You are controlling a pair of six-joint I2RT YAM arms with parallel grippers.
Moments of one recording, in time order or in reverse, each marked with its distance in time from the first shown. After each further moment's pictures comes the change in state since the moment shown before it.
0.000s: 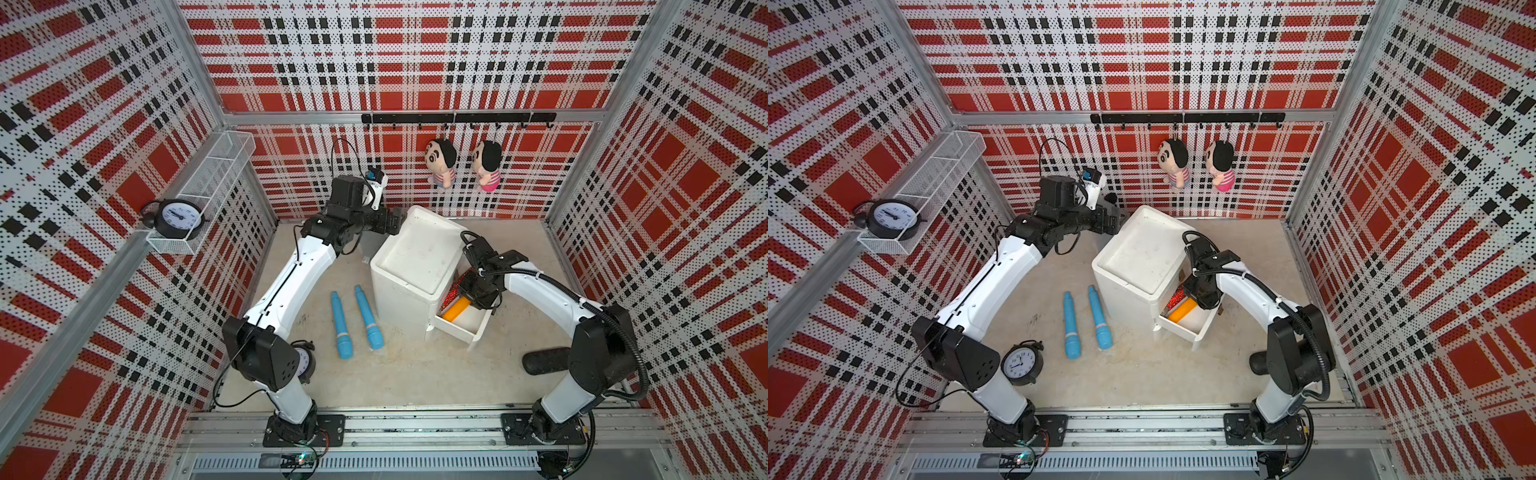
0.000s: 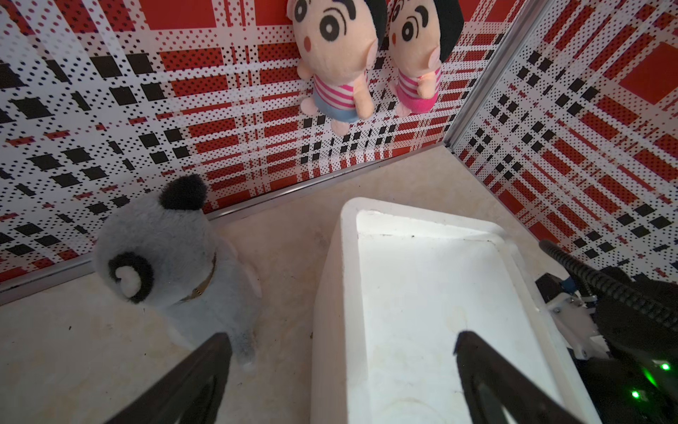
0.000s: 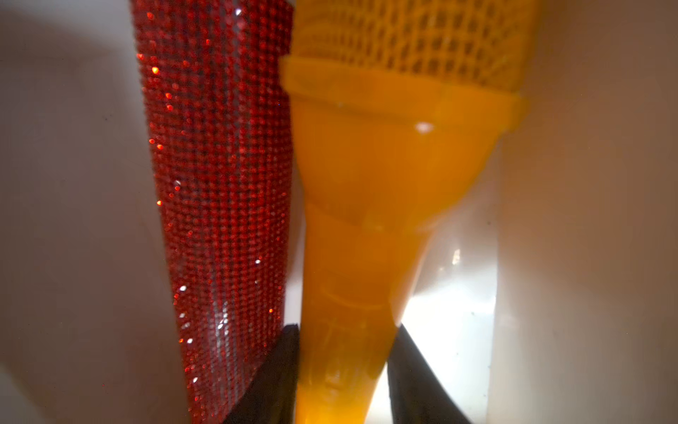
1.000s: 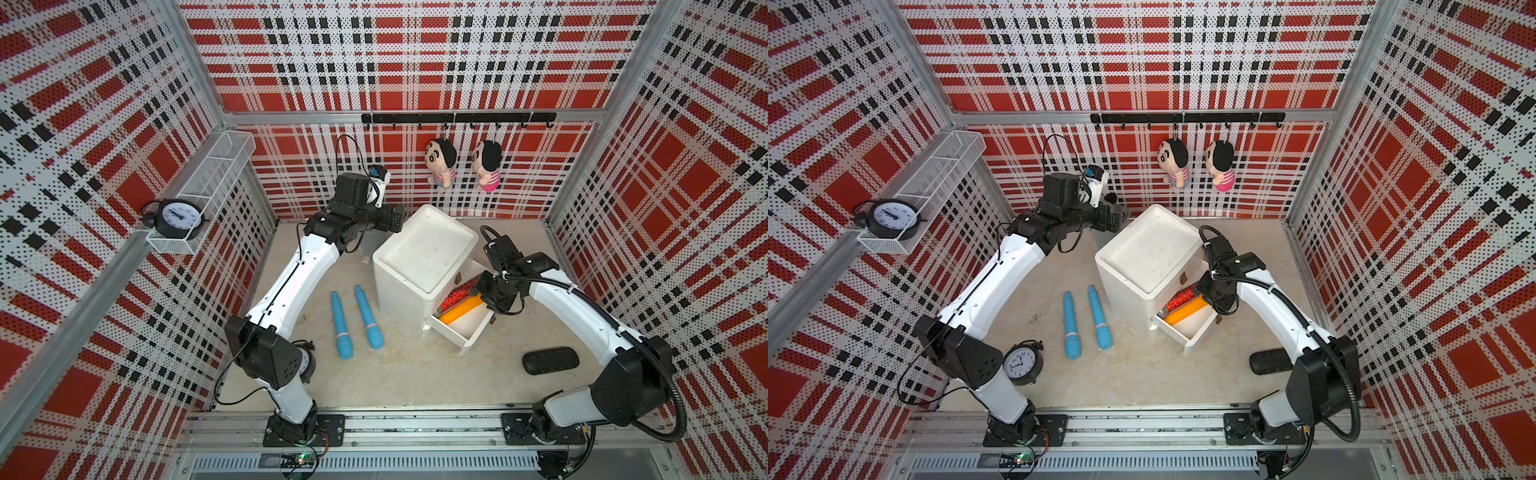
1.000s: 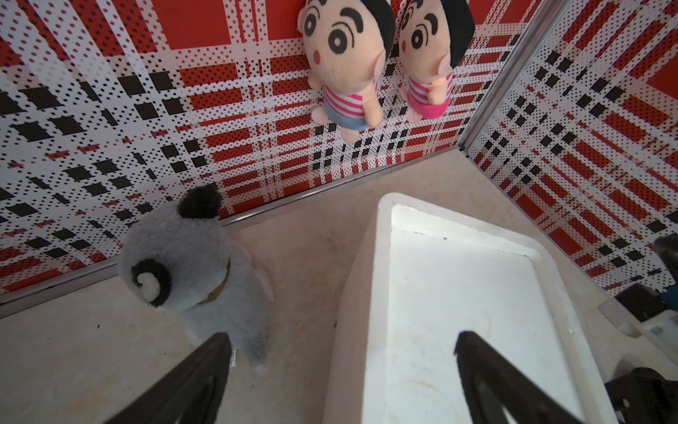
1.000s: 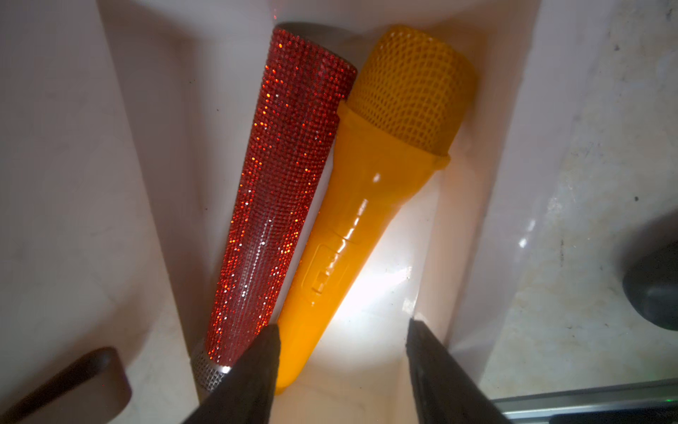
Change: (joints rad) left arm -0.029 0.019 0.046 -0.023 -0.079 0.011; right arm -0.068 -0.190 -0.048 -0.090 -0.048 -0.105
